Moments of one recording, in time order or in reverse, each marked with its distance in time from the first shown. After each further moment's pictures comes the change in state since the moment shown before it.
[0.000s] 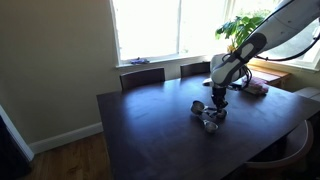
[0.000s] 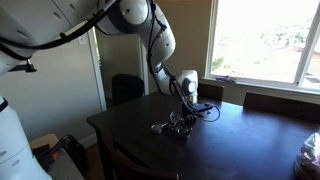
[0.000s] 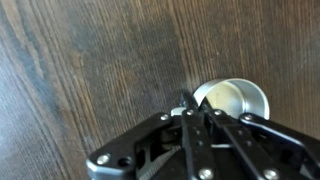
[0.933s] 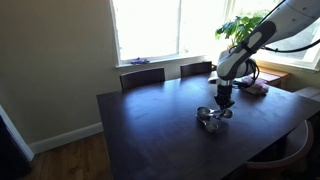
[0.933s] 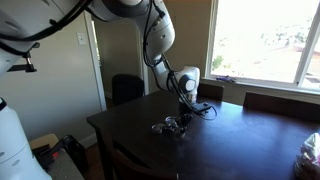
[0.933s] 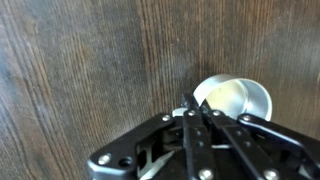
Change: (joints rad) arm -0.057 -0.116 0.041 -0.159 0.133 0.003 -0.255
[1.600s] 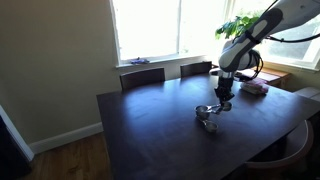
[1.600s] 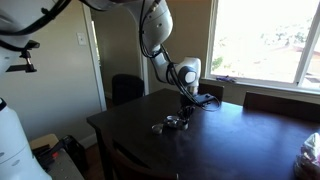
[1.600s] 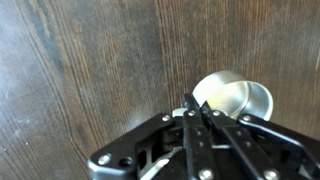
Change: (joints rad) arm -0.005 -0.094 -0.001 -0.055 0.049 0.047 -0.010
